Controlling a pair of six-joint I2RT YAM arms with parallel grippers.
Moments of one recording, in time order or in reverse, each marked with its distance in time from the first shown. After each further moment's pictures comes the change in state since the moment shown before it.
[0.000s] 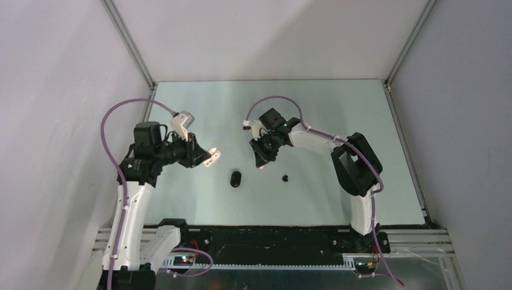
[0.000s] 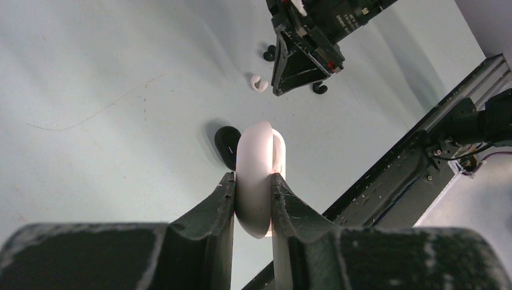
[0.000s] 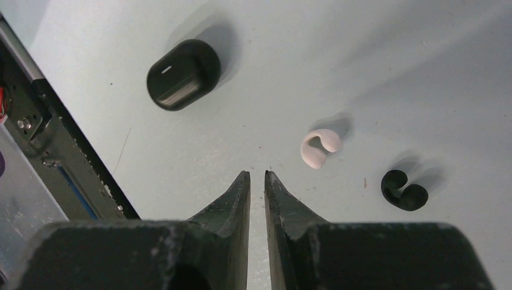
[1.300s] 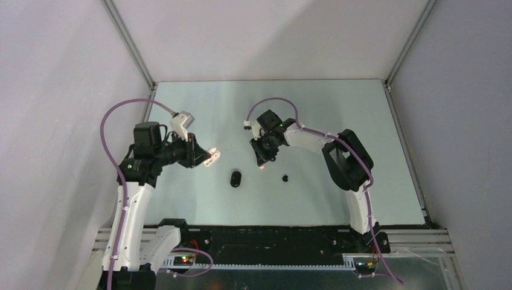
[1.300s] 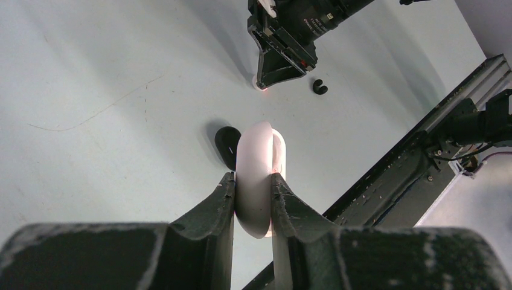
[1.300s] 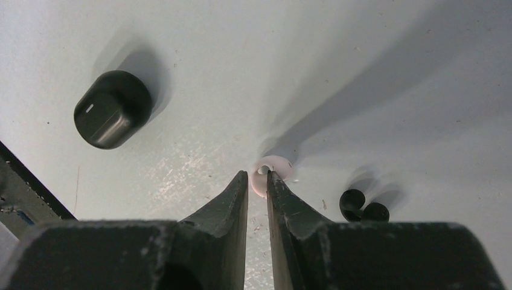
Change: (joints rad) left arm 0.000 -0.009 0.000 0.000 -0.005 -0.002; right arm -0.006 0.111 0.044 0.027 0.121 0.073
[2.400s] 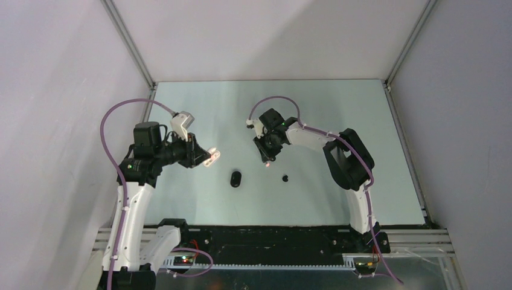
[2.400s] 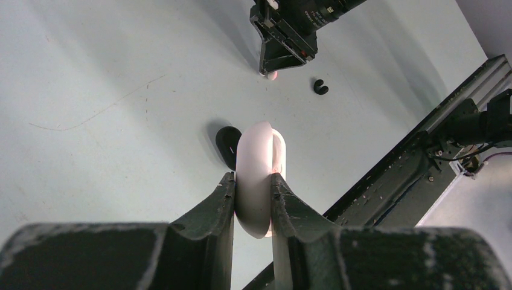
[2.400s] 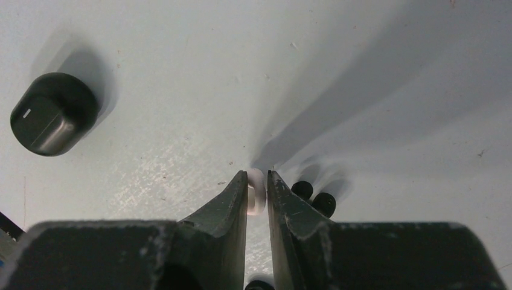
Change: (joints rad) left arm 0.000 0.000 0.000 0.000 -0.003 0.000; right arm -0.020 0.000 -0.002 -0.005 0.093 -0.062
